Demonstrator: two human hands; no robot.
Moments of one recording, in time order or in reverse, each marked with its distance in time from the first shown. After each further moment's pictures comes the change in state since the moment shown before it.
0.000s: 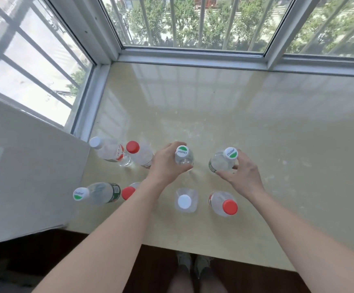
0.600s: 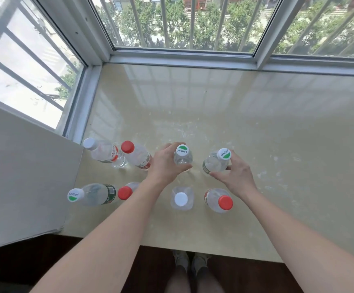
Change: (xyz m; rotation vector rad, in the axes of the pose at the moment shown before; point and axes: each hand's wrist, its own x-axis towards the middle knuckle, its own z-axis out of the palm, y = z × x) left_hand 0.000 -0.002 0.010 -0.009 -0.006 0.050; right_hand -0.013 -0.004 0.003 0.033 0.003 0.035
